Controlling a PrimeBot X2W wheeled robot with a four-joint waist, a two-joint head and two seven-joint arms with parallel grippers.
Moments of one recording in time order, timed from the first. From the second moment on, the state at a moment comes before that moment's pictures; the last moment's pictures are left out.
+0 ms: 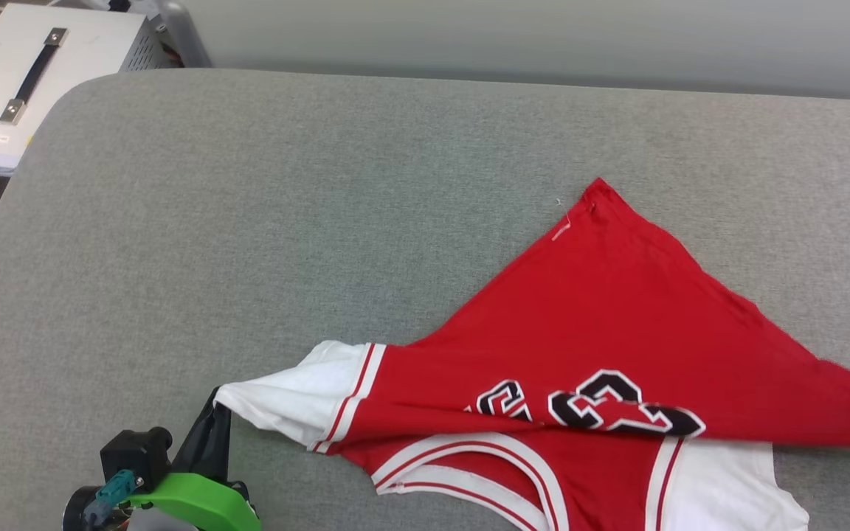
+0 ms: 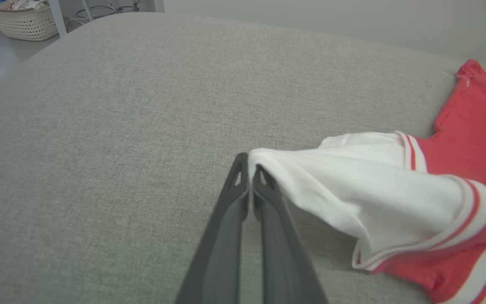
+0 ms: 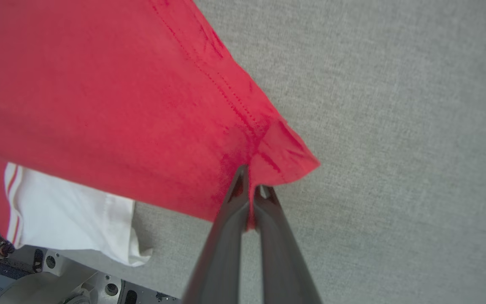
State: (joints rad) left arm -0.01 0.25 -0.15 0.30 -0.40 -0.05 -0.26; right arm -0.19 -0.96 0.39 0.20 1.00 0.13 0.61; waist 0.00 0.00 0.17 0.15
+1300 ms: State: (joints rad) left arm -0.06 0.23 -0.22 0.22 -0.39 -0.02 -0.25; right arm -0.48 -0.78 0.23 -0.12 0.80 0.13 0.84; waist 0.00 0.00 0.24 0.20
